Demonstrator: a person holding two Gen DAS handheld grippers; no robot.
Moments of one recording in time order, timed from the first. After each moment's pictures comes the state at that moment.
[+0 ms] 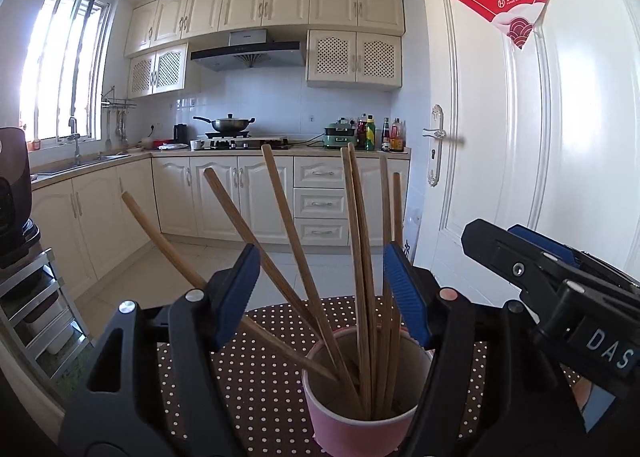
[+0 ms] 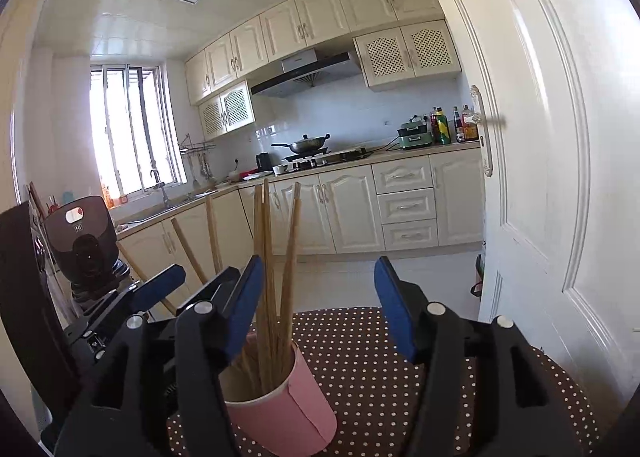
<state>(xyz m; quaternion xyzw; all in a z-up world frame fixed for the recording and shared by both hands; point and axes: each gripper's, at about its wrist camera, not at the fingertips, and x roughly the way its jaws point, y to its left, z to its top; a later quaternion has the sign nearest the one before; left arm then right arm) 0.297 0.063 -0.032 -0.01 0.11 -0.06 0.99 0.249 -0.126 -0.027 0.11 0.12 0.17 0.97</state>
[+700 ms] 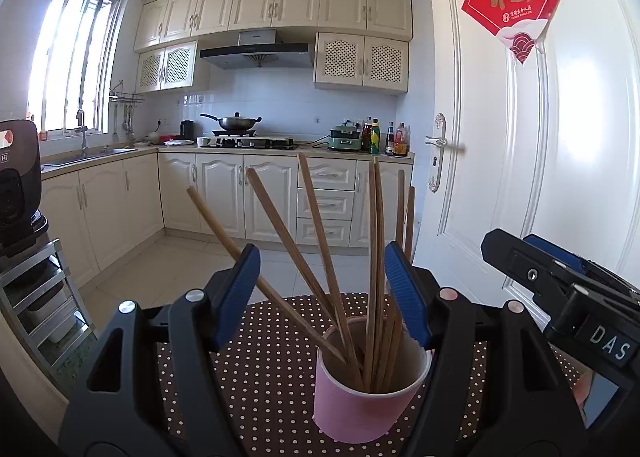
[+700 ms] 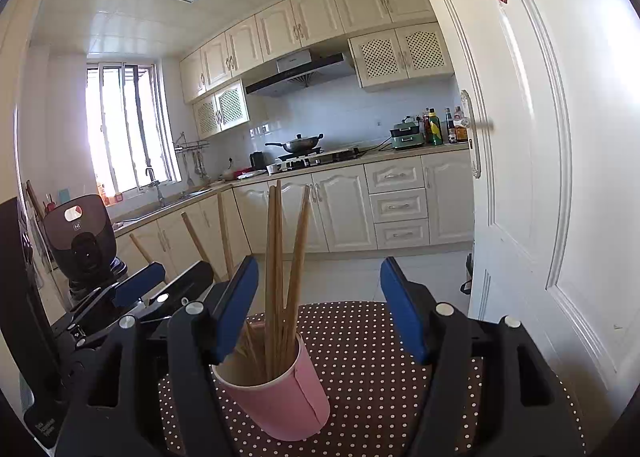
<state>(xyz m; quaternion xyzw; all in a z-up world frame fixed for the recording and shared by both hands) 0.271 0.072 -0.022 -0.03 0.11 -0.05 0.99 0.231 -0.134 -0.021 0.11 0.12 0.16 0.97</state>
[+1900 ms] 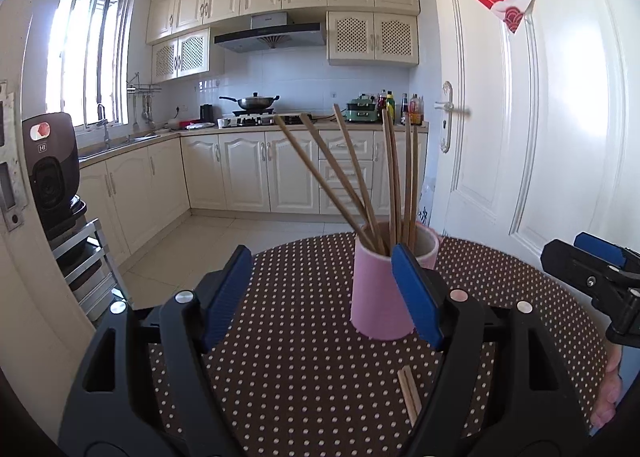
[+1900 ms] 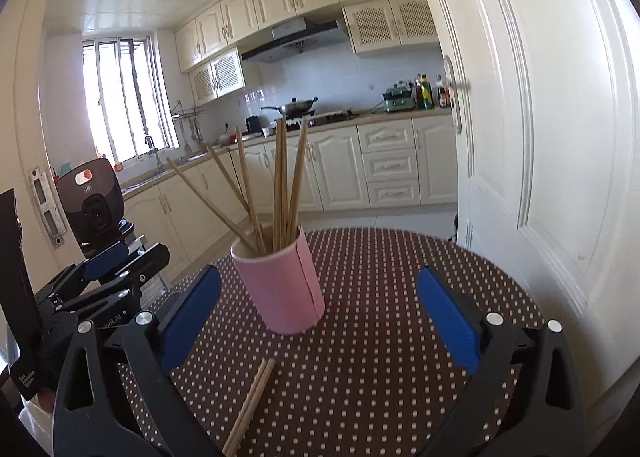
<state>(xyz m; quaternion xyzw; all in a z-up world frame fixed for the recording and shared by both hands) 0.181 0.094 -0.045 0.01 0.16 -0.01 0.99 0.152 -0.148 -0.051 0.10 0.20 0.15 0.96</state>
